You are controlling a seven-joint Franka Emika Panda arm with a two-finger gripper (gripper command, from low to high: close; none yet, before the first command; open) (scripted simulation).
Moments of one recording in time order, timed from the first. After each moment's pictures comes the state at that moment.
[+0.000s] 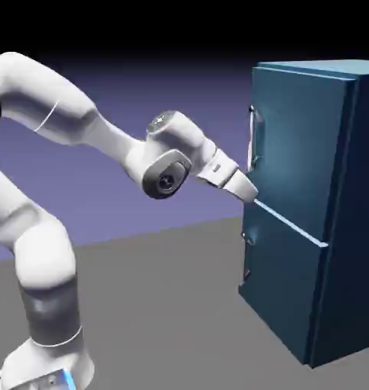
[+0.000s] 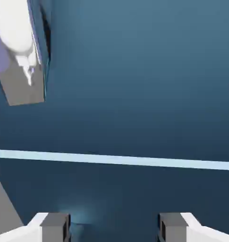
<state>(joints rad) 0.09 -0.47 -0.08 -2.81 0.10 3.01 0.70</state>
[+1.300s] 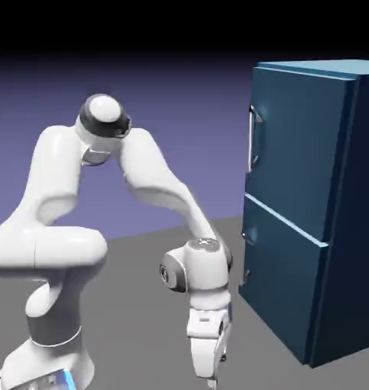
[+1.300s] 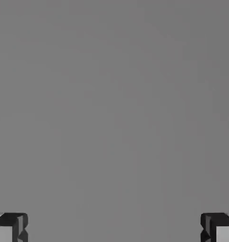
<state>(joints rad) 1.29 0.94 -1.31 -2.74 1.57 2.62 0.09</state>
